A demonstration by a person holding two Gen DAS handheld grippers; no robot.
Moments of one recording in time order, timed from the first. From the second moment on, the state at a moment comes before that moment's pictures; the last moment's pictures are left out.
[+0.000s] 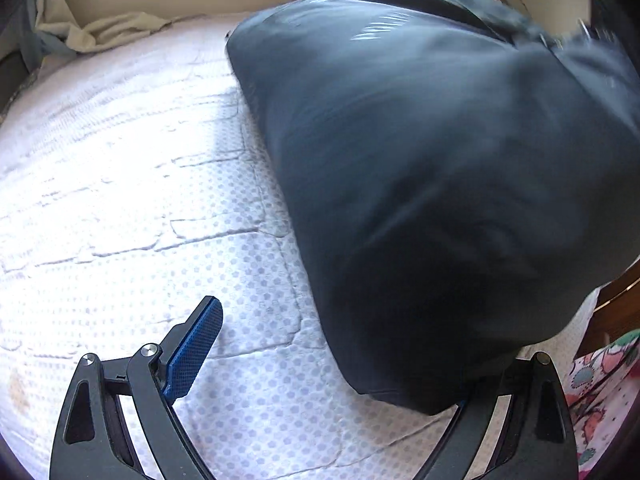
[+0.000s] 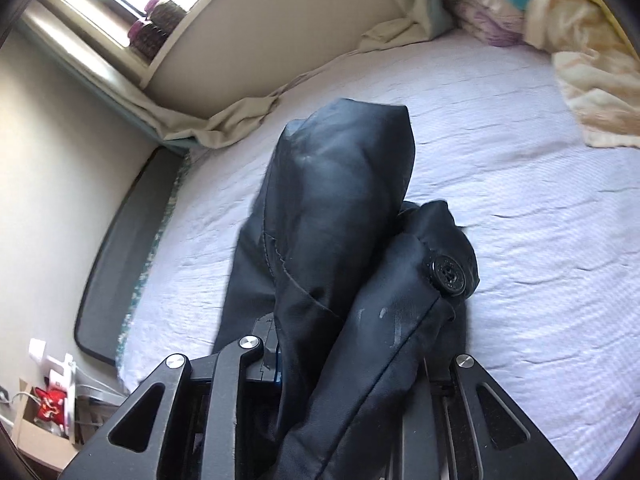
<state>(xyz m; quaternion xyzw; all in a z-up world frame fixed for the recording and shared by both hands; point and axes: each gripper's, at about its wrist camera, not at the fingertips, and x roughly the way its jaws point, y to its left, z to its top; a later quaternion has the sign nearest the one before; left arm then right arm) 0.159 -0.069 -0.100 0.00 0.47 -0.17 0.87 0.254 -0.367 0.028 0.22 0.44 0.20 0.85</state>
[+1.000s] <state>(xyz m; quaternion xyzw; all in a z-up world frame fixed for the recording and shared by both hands) 0.158 -0.146 0.004 0.04 0.43 -0.30 0.85 0.249 -0.420 -0.040 0.23 0.45 0.15 0.85</state>
